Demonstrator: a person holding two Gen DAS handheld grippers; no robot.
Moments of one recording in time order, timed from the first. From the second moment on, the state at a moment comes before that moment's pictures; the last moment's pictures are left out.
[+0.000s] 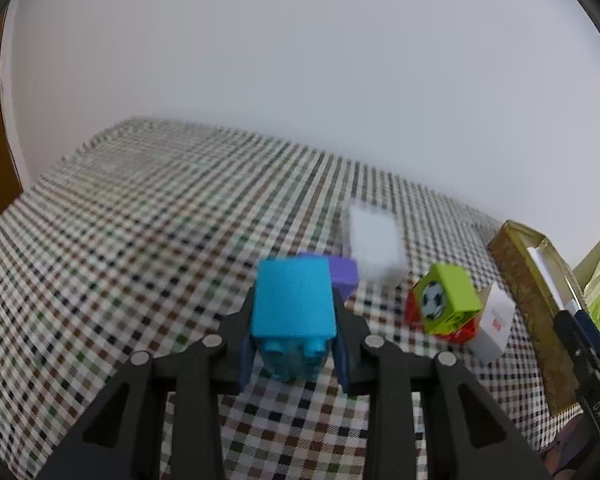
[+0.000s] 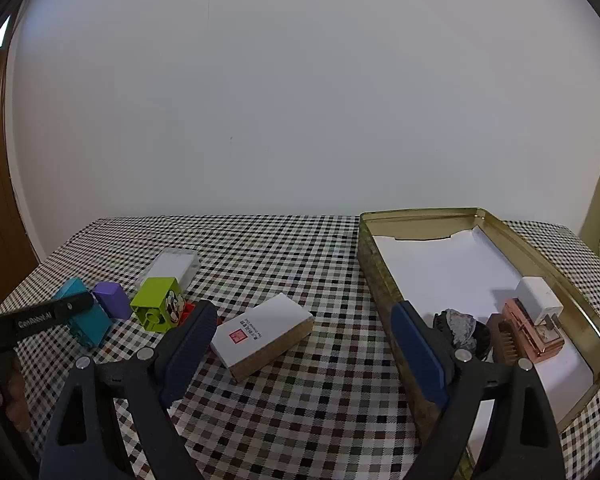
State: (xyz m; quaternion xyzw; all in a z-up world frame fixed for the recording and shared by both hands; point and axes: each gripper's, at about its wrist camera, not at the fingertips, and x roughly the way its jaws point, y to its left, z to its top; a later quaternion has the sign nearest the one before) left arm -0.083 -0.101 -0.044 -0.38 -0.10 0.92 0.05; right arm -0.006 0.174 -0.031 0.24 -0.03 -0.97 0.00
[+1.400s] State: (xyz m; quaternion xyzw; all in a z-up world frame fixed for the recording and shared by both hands) left arm -0.065 -0.099 -0.010 -0.26 -0.13 0.95 0.07; right arm -0.074 0.128 -0.061 0.38 -0.02 -0.92 0.08
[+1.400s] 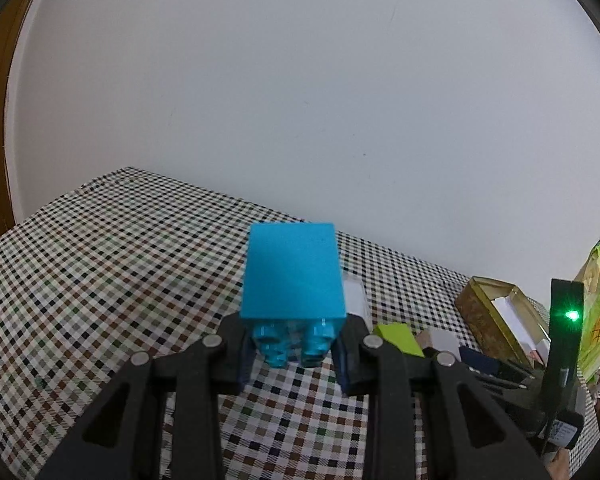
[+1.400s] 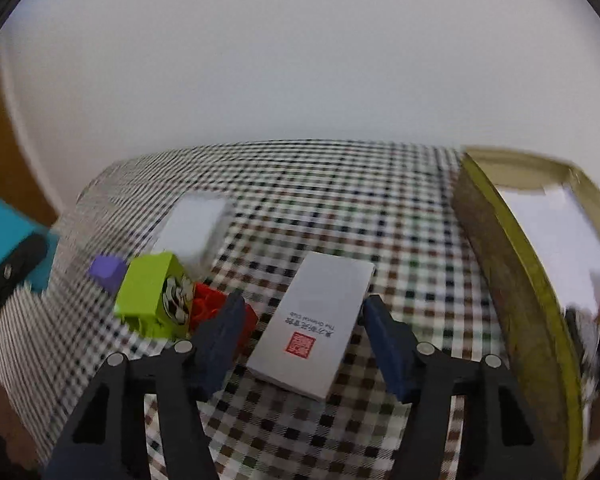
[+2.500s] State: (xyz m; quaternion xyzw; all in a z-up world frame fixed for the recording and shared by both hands) left arm -0.071 -0.096 -0.014 -0.25 -0.12 0.96 0.10; right arm -0.027 0.179 -0.028 0.32 -0.07 -0.94 0.11
